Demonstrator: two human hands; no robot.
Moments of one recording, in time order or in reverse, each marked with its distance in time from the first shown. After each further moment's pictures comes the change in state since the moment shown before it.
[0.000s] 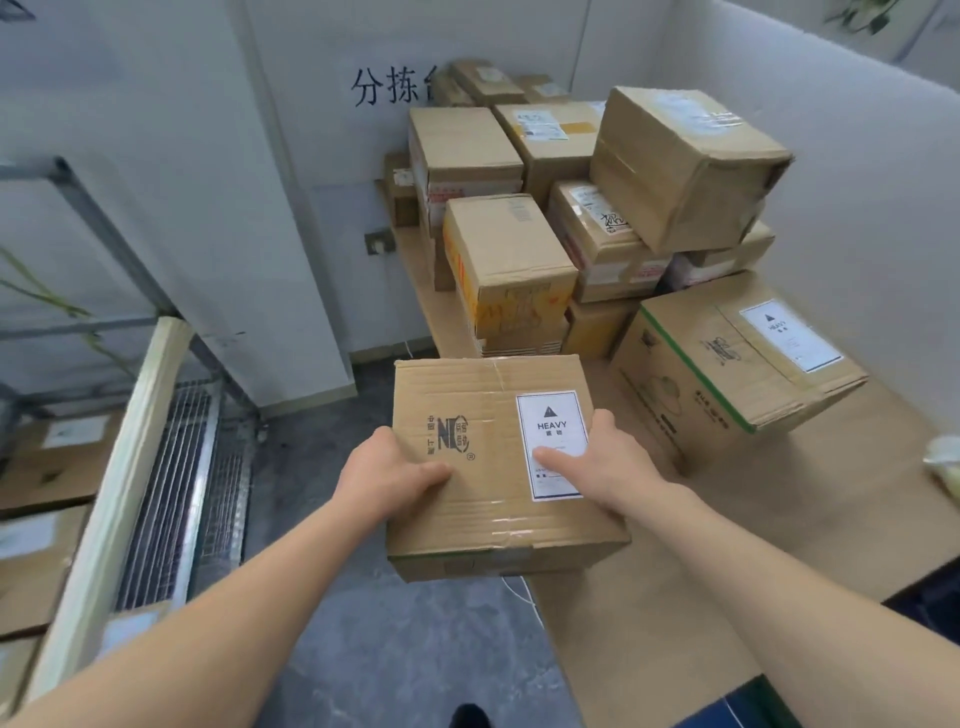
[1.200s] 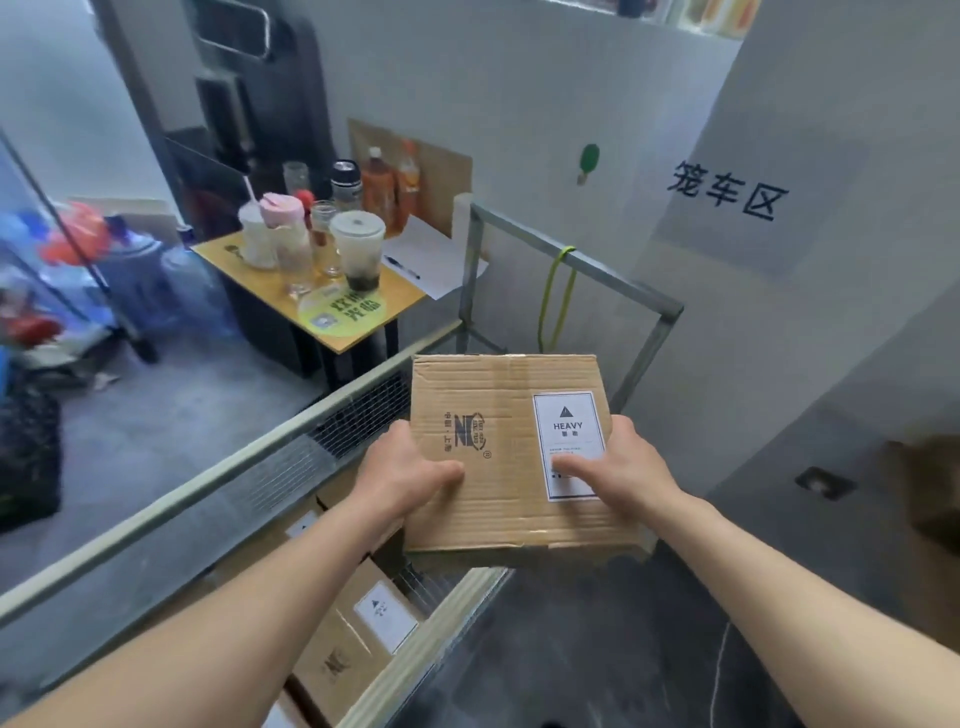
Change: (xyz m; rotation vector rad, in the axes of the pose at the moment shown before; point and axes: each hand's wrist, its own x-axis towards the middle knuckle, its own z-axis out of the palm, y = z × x) left_hand -0.010 -0.341 -0.375 -0.477 0.687 -0.383; right_hand -0.004 -0.582 0.237 -0.194 -0.343 -0.809
